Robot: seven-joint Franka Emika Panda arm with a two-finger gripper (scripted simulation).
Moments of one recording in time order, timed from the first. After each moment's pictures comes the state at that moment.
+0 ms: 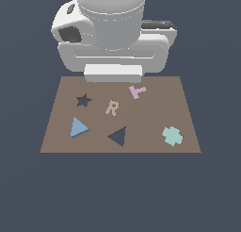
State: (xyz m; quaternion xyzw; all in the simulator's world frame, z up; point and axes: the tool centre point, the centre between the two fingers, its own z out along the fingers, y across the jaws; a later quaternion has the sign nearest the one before) arm -0.006 -0.011 0.169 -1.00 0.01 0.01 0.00
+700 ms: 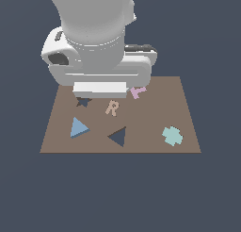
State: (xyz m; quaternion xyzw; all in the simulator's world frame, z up) arm 0.011 -0.037 0.142 -1.00 0.01 0.01 0.00
